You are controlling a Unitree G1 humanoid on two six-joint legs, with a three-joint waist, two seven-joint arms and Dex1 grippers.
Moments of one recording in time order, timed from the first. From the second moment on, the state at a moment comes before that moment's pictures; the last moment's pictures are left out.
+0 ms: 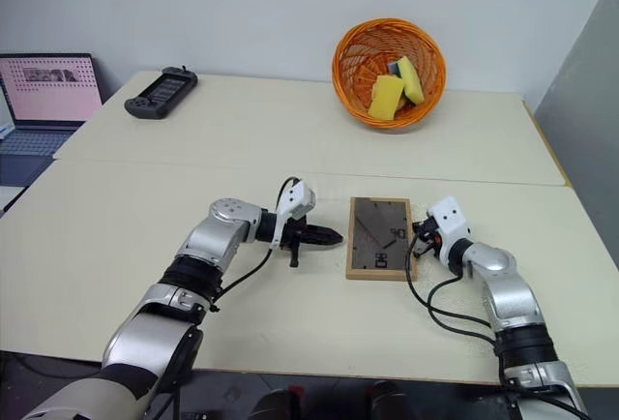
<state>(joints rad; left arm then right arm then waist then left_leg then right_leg) -0.84 0.37 -0.16 0.67 -0.04 0.31 -1.28 -0.34 -0.49 0.02 0.12 0.14 0.35 0.61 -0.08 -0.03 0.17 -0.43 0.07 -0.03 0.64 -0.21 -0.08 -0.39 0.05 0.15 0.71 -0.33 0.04</state>
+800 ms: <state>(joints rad) -0.79 0.28 0.30 0.32 -0.96 1.60 -0.18 -0.15 -0.54 -0.01 -0.14 0.18 0.46 0.63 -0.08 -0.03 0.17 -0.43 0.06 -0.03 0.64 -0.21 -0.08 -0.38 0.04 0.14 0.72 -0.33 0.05</state>
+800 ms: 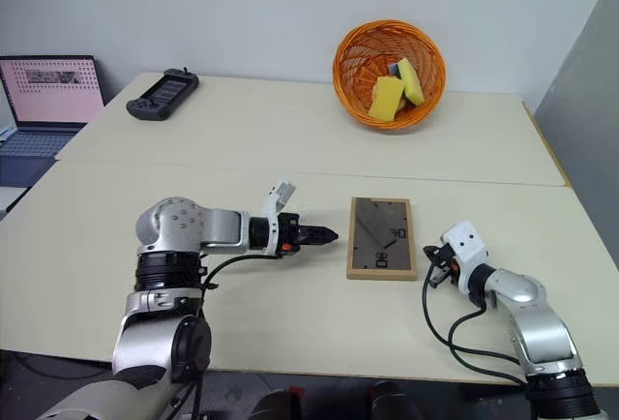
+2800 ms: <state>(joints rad) -0.71 0.37 -0.01 0.41 -1.96 1.44 0.66 -0.11 -0.45 0.02 -0.30 0.19 0.59 0.58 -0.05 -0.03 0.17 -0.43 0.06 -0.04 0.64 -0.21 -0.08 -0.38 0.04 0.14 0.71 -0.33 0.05</state>
